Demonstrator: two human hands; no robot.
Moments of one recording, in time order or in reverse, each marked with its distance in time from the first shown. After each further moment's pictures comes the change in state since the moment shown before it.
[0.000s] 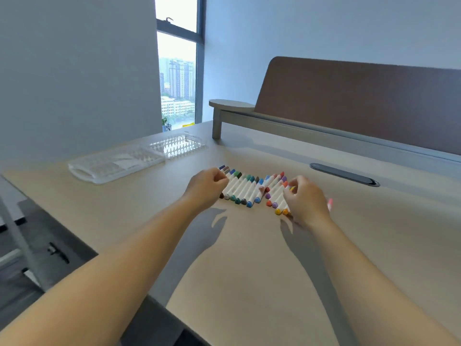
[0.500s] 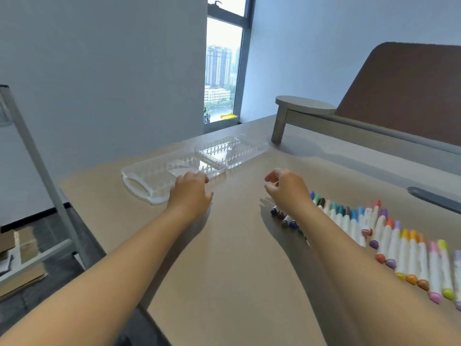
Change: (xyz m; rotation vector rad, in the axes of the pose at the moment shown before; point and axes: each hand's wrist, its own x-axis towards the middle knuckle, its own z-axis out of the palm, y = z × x) left_hand 0.081 -0.146 -0.104 0.495 0.147 -0.166; right_hand 0.086 -0.157 0.135 0.069 -0.271 -0.293
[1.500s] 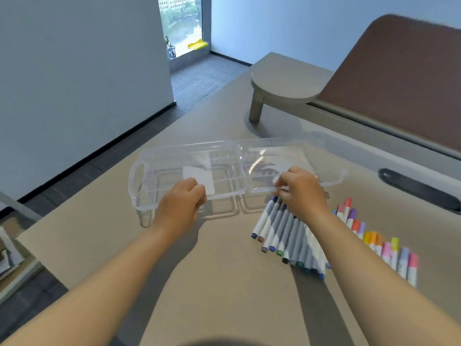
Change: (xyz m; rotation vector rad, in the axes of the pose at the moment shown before) left_hand 0.062 0.020 -0.040 -0.073 -0.057 0.532; right_hand 0.051 0.011 -0.075 -0.198 -0.175 0.130
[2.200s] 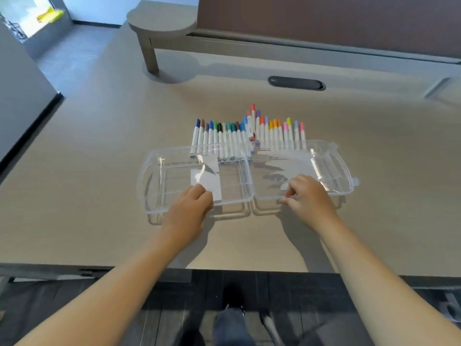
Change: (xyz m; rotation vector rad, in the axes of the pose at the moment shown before) left_hand -0.125 0.092 0.021 -0.242 -0.228 0.495; right_hand -0.275 0.011 0.009 0.058 0.056 0.489
